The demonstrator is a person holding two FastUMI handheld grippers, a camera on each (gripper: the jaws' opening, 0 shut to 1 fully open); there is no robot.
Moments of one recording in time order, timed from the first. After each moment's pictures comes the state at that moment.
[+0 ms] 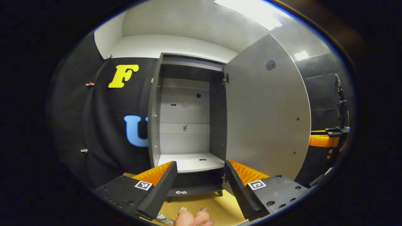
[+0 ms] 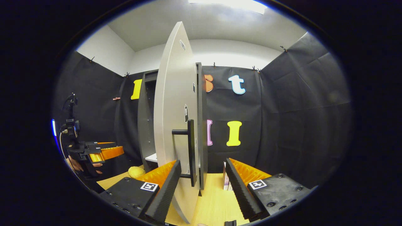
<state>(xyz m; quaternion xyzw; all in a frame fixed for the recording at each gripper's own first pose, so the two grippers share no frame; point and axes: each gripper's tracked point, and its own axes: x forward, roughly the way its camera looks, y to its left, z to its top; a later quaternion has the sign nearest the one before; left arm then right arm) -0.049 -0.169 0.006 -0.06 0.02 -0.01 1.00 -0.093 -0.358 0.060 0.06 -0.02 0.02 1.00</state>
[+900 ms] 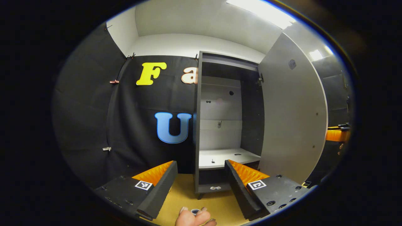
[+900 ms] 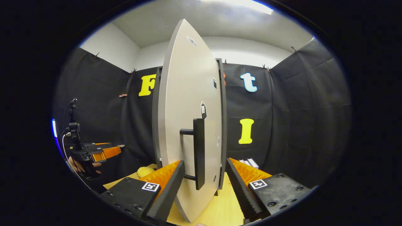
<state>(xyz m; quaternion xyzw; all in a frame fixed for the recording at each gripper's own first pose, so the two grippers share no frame) -0.072 -0.026 -0.017 -0.06 0.03 0.06 1.00 -0.074 -0.234 0.063 0.04 -0.01 0.04 1.00</state>
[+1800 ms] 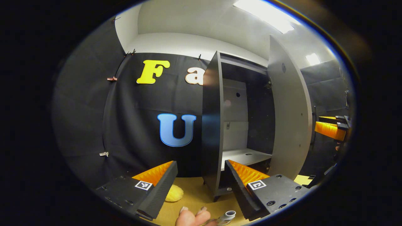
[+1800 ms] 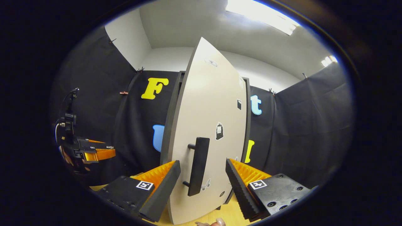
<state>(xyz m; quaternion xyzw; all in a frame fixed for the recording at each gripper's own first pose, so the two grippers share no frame) -0.057 0.083 -0.038 -0.07 0.02 0.02 1.00 -0.038 -0.115 0.087 -0.03 -0.08 -0.01 1.00</state>
